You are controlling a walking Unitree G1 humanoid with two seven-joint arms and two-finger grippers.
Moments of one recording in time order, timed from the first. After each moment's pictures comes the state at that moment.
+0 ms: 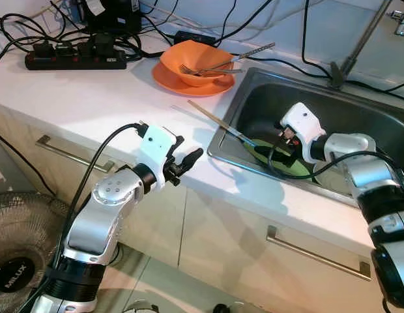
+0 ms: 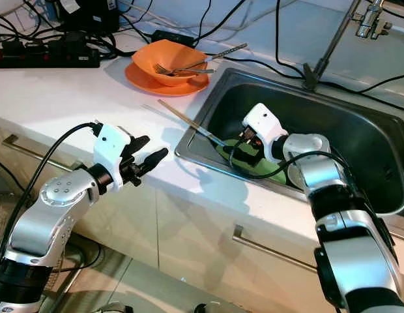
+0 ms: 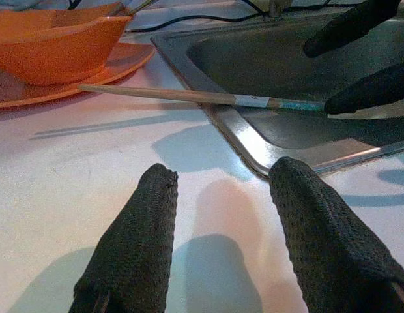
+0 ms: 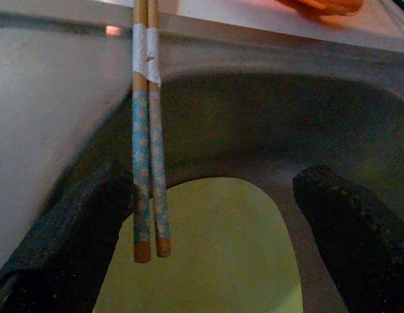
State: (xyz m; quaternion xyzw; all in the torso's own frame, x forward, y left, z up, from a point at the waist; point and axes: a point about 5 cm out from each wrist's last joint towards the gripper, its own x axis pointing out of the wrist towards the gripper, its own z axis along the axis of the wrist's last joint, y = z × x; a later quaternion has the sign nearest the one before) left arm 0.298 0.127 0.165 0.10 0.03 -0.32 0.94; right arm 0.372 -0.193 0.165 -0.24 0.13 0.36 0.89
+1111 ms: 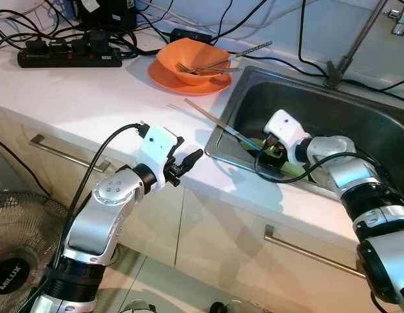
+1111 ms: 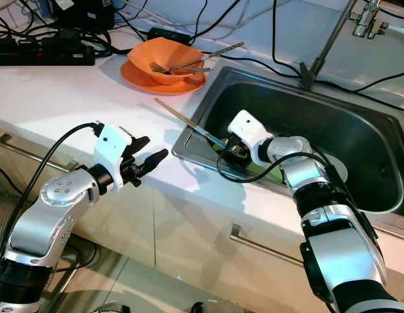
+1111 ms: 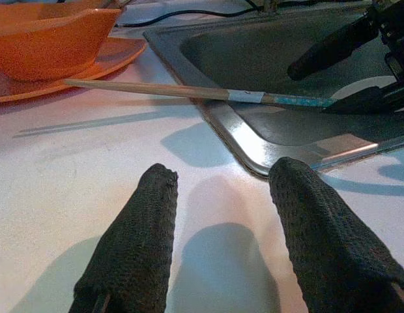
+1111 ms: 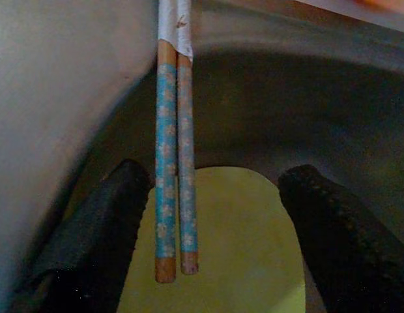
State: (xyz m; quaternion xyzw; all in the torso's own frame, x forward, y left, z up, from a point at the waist) left arm 0.298 0.127 0.165 0.11 0.04 -0.32 0.94; right arm 0.377 -0.172 0.151 -0.28 0.14 0.36 0.88
